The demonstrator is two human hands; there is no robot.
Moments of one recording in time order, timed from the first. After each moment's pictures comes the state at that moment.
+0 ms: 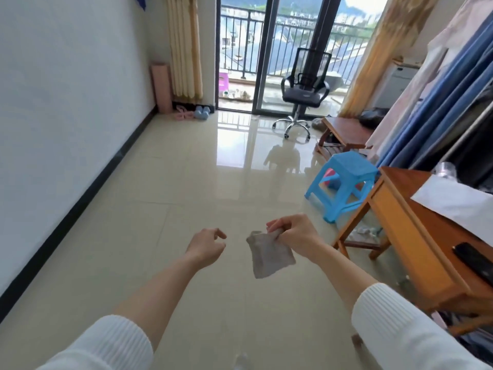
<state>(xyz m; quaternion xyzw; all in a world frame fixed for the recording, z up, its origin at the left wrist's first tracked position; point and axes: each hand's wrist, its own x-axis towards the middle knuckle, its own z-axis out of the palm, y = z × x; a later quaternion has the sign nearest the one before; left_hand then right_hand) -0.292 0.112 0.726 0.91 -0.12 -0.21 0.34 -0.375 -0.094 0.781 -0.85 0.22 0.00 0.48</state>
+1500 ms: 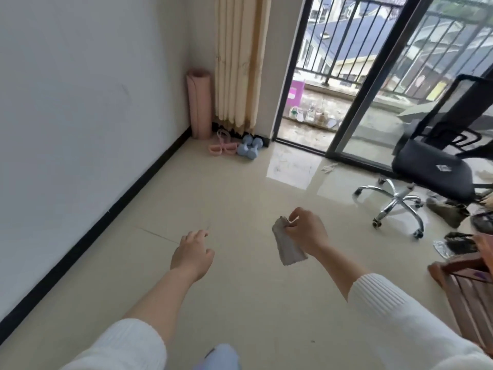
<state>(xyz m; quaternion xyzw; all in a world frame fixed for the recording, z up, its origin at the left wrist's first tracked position) 0.874 -0.188 0.660 0.96 0.04 -0.14 0.23 0.892 -0.449 0.732 -0.94 0.14 0.06 0.31</state>
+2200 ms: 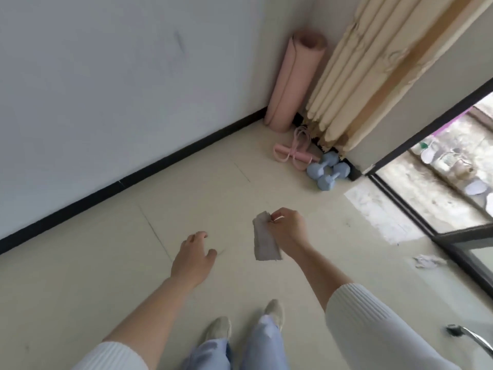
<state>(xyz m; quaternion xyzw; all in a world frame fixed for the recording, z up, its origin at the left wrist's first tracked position) 1.307 -0.188 0.500 0.86 0.33 -0.14 0.36 1.453 -0.345 0.575 -0.90 -0.02 0.27 0.34</state>
